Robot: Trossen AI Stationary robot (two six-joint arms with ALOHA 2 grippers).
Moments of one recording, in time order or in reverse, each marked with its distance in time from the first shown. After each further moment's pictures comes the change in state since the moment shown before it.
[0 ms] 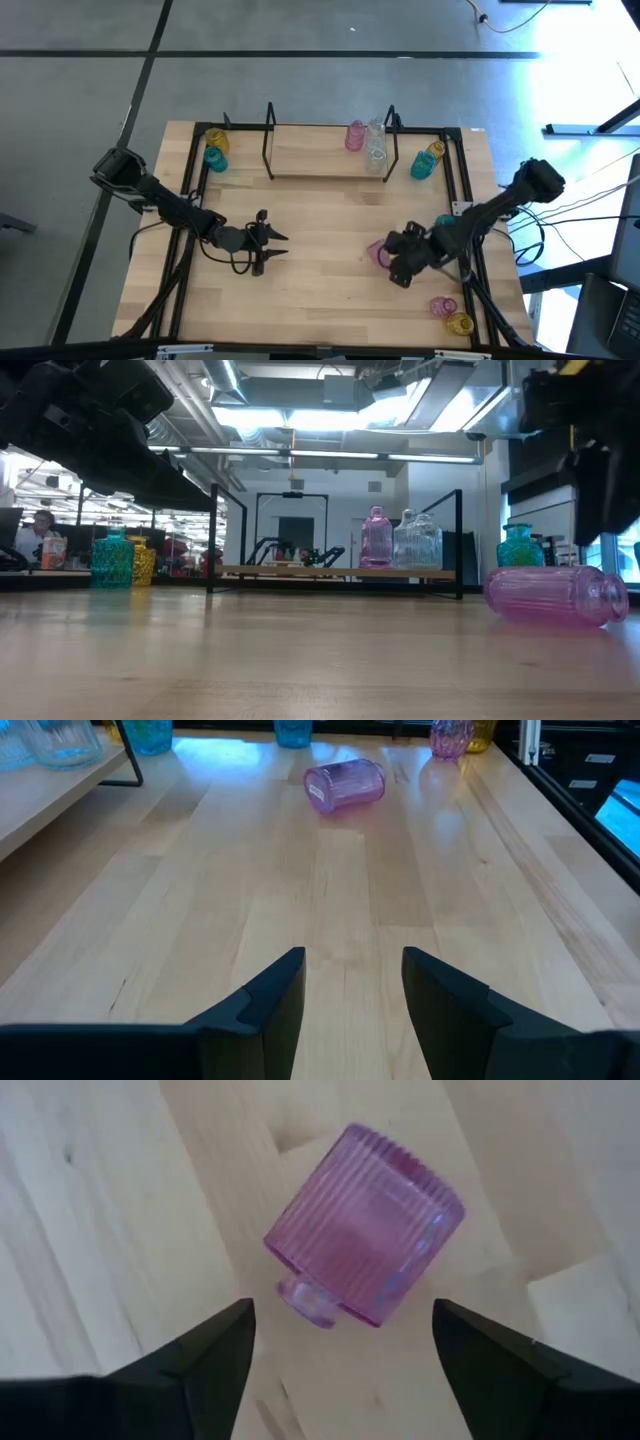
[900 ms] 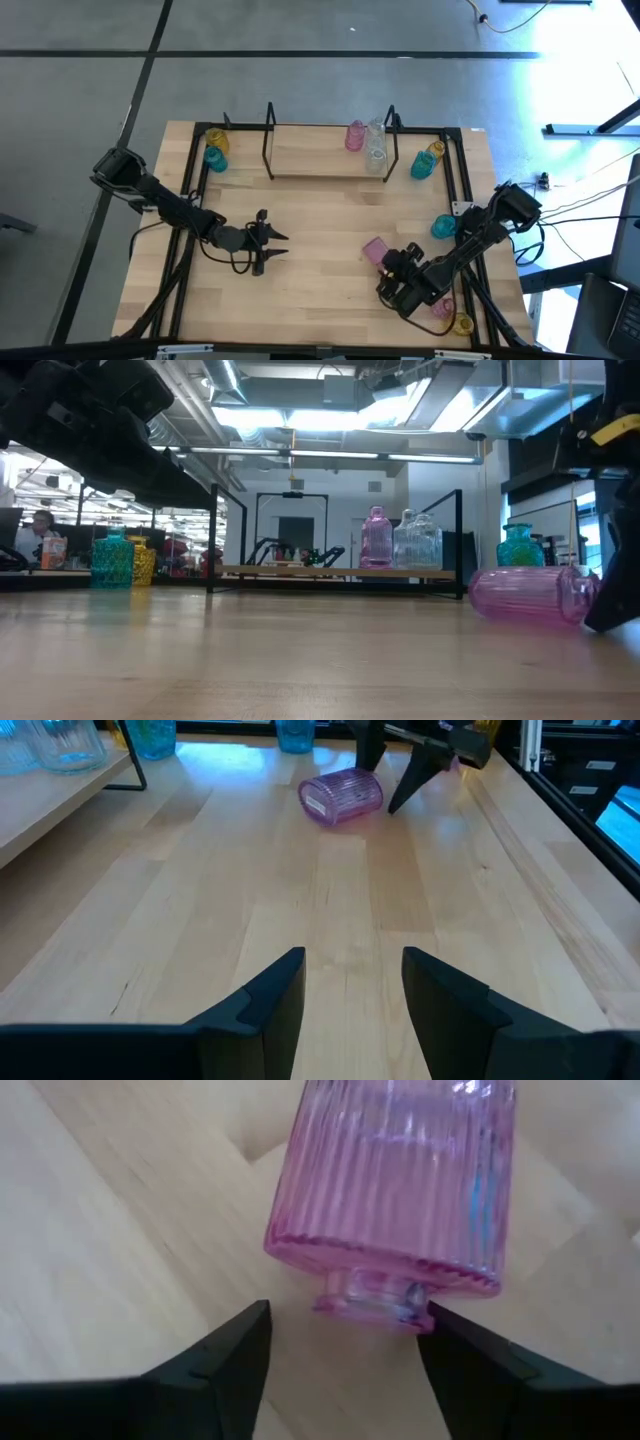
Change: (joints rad) left arm 0.000 0.000 0.000 0.010 -0.006 0.000; right arm 0.186 0.333 0.000 0.154 0.339 0.483
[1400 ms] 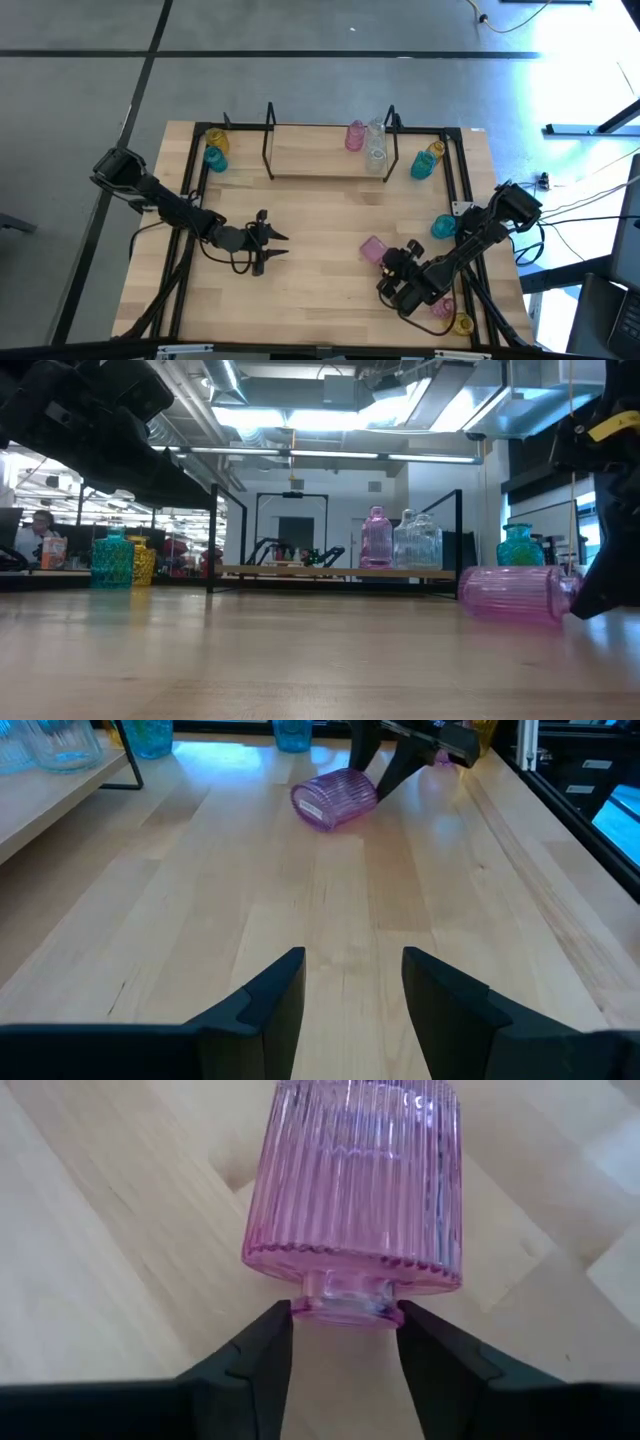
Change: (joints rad) left arm 0.000 0.000 0.000 -0.001 0.006 0.000; right arm -0.002 -0.004 0.000 -0.032 0.060 -0.024
